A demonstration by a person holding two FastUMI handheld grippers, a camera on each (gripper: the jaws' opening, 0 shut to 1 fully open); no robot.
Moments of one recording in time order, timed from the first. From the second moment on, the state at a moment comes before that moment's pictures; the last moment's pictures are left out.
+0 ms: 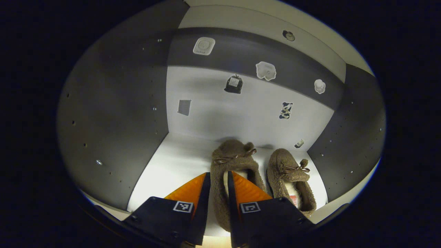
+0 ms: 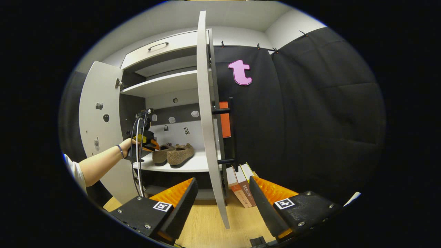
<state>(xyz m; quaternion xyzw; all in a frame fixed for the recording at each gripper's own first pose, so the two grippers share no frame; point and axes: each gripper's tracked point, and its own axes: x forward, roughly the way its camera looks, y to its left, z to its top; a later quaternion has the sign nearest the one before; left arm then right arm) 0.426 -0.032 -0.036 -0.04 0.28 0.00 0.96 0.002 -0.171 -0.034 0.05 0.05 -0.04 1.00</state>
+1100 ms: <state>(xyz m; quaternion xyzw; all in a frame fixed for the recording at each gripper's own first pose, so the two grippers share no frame) 0.184 -0.041 0.113 -0.02 0.06 0.00 1.00 0.011 -0.239 -0.046 0.00 0.04 -0.04 1.00</state>
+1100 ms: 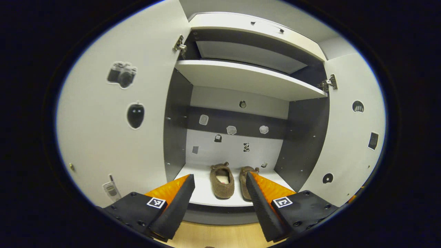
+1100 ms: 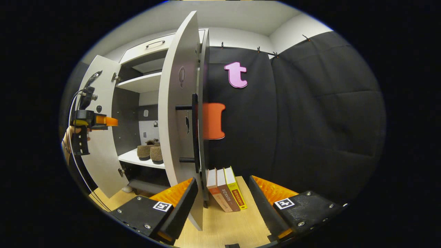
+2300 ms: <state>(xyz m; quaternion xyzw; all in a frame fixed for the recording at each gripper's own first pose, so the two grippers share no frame) -0.009 0.176 0.068 0.02 0.02 0.11 0.99 0.037 -0.155 -0.068 0.00 0.04 -0.05 1.00</state>
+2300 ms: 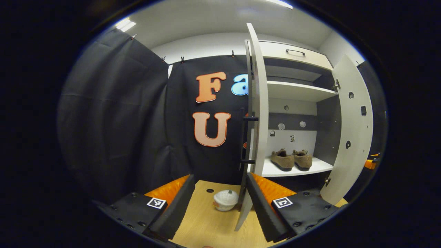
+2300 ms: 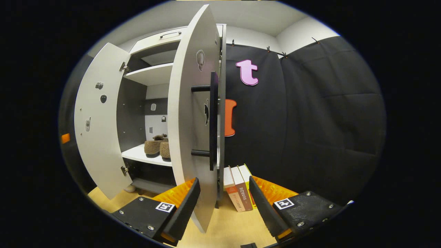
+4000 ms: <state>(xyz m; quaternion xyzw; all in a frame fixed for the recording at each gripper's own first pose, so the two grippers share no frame) 0.071 0.178 0.015 -0.02 0.06 0.02 1.00 0.068 -0.068 -0.051 0.02 0.01 -0.02 1.00</state>
